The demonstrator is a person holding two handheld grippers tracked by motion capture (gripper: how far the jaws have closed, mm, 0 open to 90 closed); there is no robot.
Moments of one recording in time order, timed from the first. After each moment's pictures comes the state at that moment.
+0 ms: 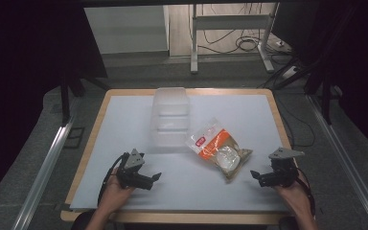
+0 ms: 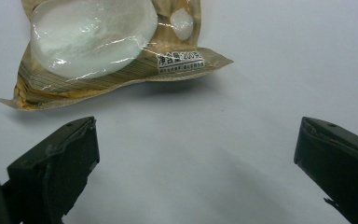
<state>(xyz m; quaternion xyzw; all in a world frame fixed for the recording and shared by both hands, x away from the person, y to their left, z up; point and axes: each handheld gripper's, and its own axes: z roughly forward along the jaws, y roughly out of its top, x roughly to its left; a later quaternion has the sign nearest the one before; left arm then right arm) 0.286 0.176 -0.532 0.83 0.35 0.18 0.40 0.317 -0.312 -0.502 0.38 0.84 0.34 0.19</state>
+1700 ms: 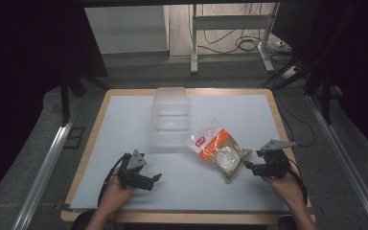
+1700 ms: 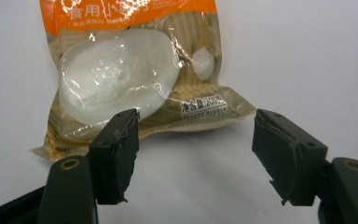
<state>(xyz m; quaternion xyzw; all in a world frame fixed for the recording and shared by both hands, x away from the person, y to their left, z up) 0.286 0.172 -0.535 0.83 0.34 0.19 0.39 0.333 -0.287 -0.485 0.38 0.84 0.35 0.17</state>
